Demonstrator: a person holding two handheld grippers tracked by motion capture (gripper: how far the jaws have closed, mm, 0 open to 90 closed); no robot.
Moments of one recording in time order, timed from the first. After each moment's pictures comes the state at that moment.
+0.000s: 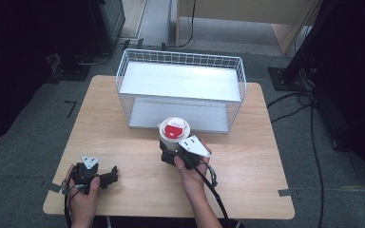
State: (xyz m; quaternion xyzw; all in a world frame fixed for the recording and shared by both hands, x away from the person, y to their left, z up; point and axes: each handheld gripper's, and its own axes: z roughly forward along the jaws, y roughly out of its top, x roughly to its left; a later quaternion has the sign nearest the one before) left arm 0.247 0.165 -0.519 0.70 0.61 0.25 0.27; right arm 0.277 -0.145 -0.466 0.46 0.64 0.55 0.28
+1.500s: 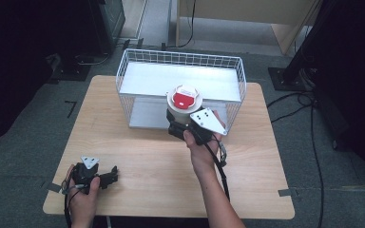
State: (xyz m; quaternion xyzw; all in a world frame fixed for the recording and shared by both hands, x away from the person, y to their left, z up) left arm 0.247 0.165 -0.519 0.70 0.61 0.25 0.27; right arm 0.302 -0.167 -0.367 0.42 0.60 0.59 0.34
